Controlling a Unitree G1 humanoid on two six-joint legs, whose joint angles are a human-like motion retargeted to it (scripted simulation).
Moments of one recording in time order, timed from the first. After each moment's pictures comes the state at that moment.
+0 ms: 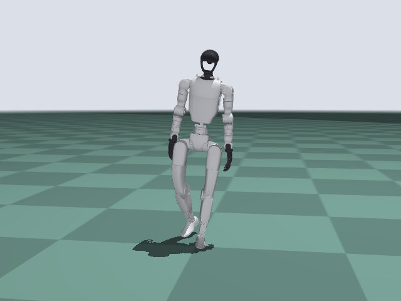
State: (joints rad) left arm 0.00 0.13 0.25 1.50 0.15 0.06 0.06; right arm 0.03 -0.08 -0.03 1.53 -0.52 0.01 -0.01; waist -0.03 -0.03 0.11; left_leg -0.01 0.01 0.23 0.06 -0.06 -0.04; right_leg 0.10 0.01 -0.36 0.49 -0.16 0.07
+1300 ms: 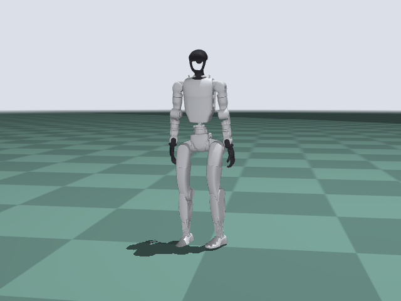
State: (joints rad) left arm 0.06 0.10 0.17 1.51 0.22 -0.04 0.16; right arm 0.01 -0.12 -0.11 1.55 -0.47 0.01 0.01; waist 0.06 -0.09 0.09; left_leg -0.05 -0.16 -0.33 0.15 -0.13 -0.08; right_leg 0.00 -0.11 -0.09 0.05 0.01 0.04
